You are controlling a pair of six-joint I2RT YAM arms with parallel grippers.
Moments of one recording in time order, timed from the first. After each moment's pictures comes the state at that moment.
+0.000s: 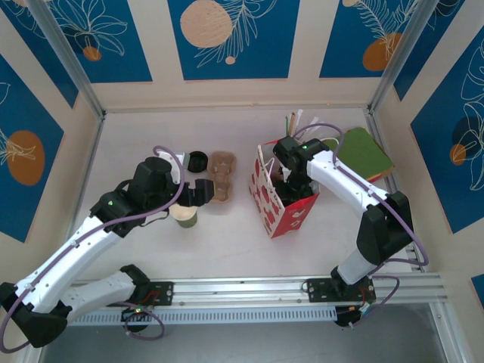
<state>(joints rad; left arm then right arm) -0.68 0.95 1.05 -0.73 0.01 -0.49 0.52 1.59 1.33 -1.32 -0.15 0.45</state>
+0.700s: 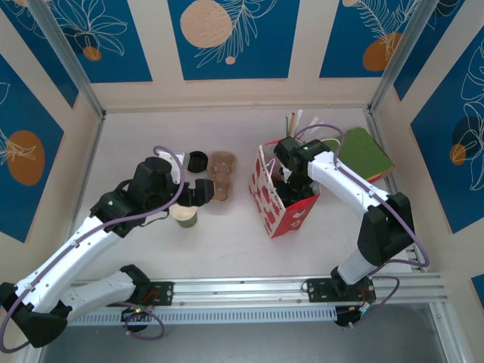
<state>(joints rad) -0.68 0.95 1.05 -0.73 0.01 -0.49 0.52 1.58 1.31 -1.31 -0.16 0.45</state>
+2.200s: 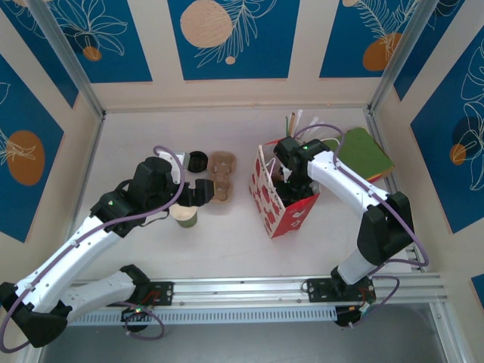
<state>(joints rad) -0.68 0.95 1.05 -0.73 0.01 -0.49 0.52 1.59 1.32 -1.31 -0.16 0.45</state>
